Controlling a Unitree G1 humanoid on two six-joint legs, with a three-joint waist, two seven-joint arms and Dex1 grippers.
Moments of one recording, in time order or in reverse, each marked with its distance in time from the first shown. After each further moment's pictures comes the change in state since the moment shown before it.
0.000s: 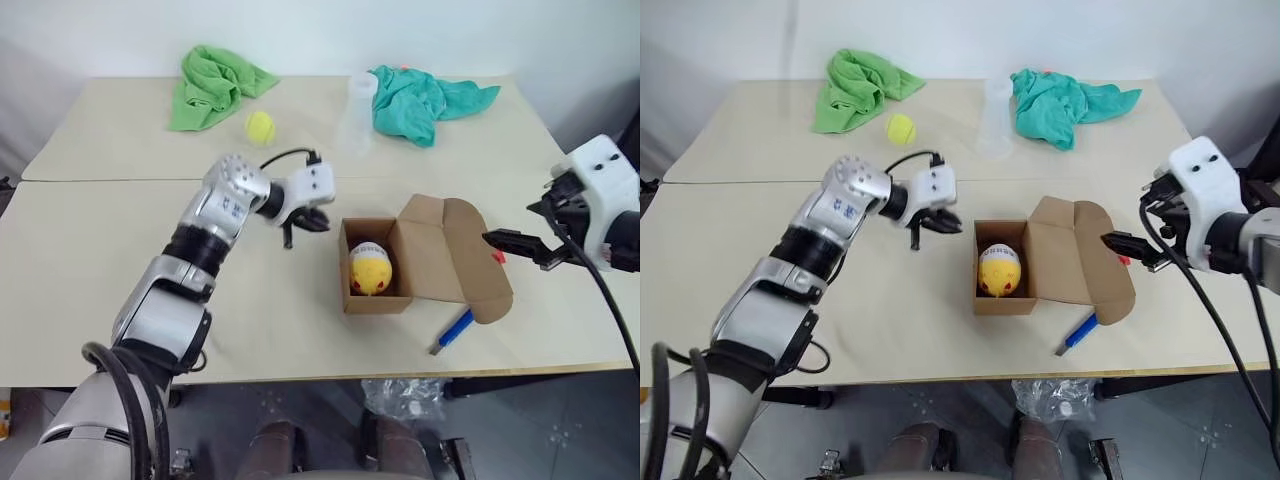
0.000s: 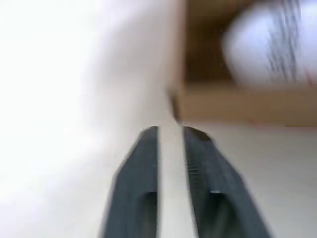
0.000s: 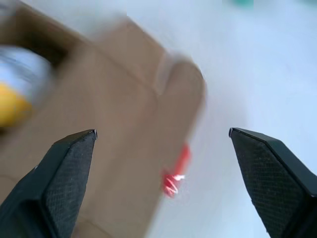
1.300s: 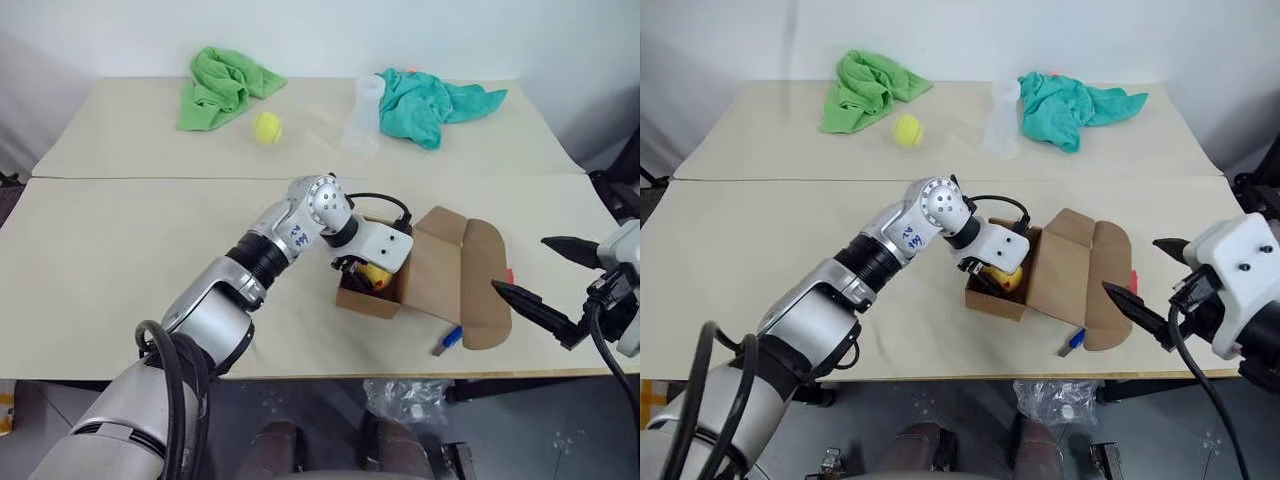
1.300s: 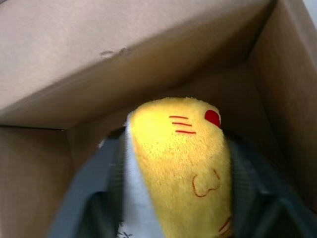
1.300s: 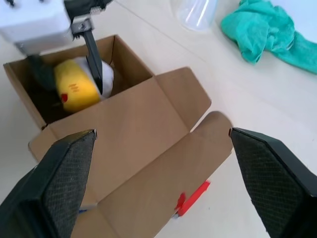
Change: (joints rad) left arm -0.009 -0.152 -0.263 -0.001 0.137 -0.330 -0.161; right arm 0.523 0.313 -0.507 -0.437 -0.127 -0.094 0.082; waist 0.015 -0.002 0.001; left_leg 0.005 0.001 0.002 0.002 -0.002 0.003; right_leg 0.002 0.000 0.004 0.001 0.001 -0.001
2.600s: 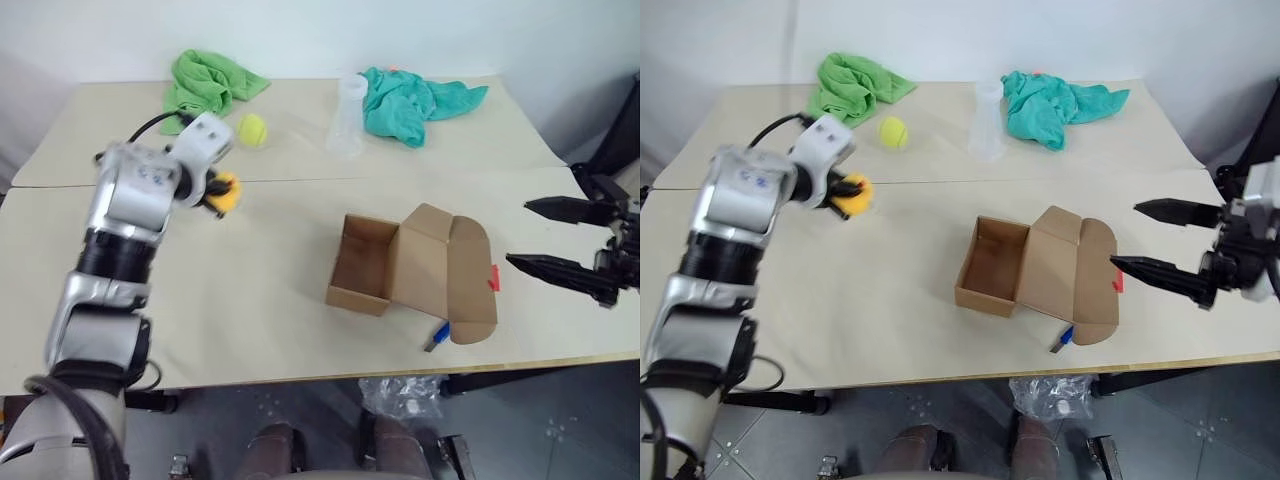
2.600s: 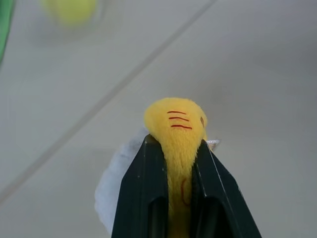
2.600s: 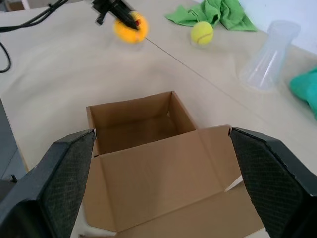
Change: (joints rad) left arm 0.262 0.523 0.391 -0.564 -0.078 1.239 0.479; right arm -0.406 -0.112 0.392 0.680 -0.123 -0.439 0.659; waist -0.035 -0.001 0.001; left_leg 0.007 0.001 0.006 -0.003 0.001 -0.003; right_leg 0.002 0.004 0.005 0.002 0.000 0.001
